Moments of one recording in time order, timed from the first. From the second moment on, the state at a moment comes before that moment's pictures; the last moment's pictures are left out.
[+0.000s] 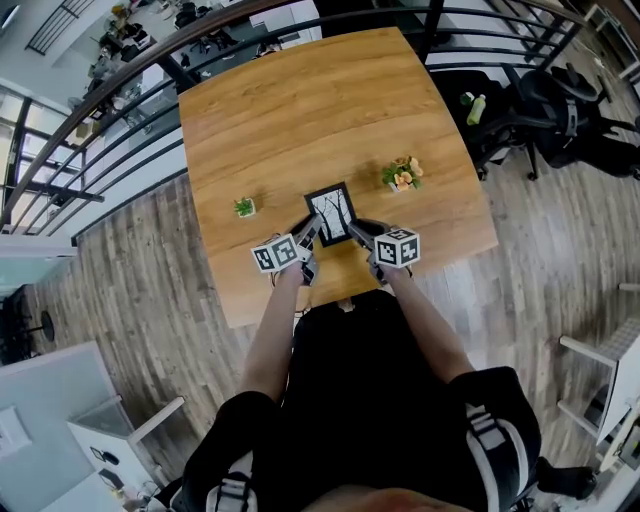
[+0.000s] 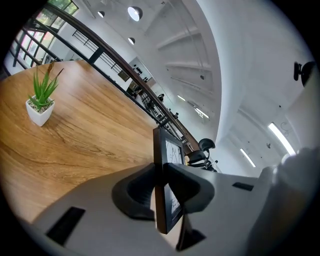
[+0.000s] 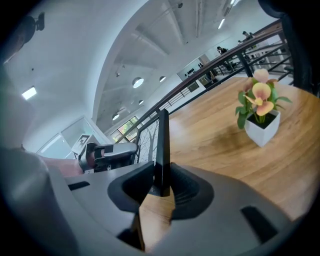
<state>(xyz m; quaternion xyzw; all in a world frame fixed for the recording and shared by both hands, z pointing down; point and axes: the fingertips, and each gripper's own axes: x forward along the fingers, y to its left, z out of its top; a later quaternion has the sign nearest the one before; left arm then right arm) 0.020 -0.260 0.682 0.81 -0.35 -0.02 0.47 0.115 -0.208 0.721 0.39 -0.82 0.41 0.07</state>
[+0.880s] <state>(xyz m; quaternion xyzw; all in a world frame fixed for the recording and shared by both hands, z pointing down) -0.002 -0.264 0.733 0.78 -0.39 0.03 0.48 0.092 -0.209 0.774 0.39 -0.80 0.42 0.17</state>
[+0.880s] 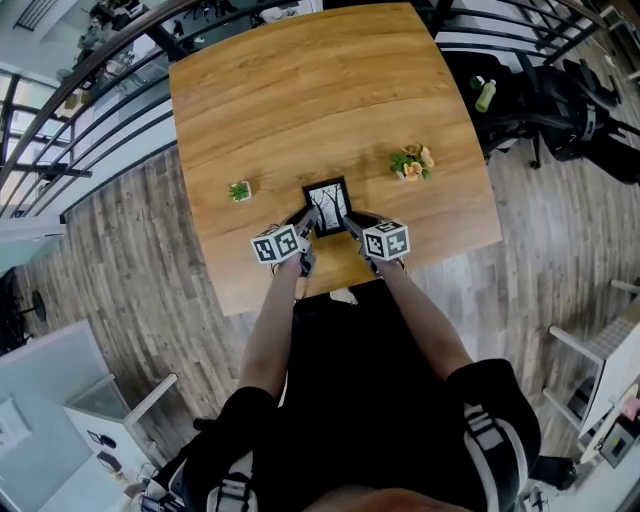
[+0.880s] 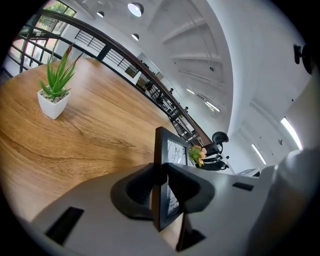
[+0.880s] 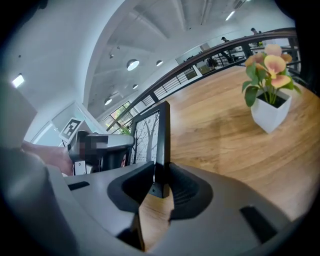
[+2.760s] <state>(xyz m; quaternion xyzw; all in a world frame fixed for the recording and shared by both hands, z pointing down) -0.004 -0.283 0.795 0.79 -0.47 0.15 0.35 0.086 -0.231 0.823 0.43 -0.80 0.31 0.28</state>
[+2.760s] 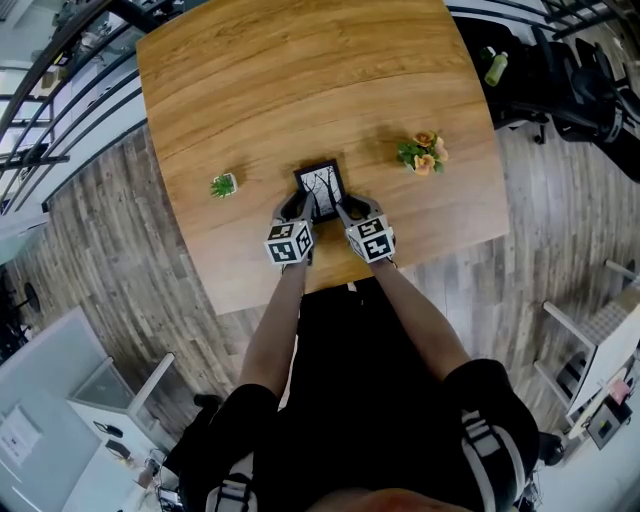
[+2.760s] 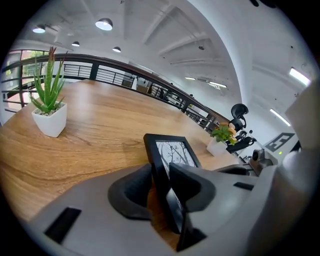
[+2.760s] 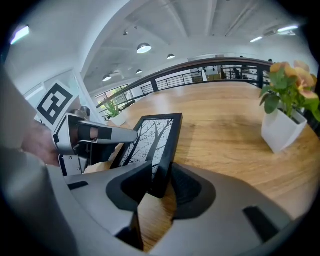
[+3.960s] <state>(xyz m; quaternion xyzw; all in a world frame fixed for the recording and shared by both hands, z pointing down) 0.003 -0.282 0.804 0.79 -0.50 0.21 0.30 0.086 -0.235 0.818 0.43 -0.80 0.27 0.31</state>
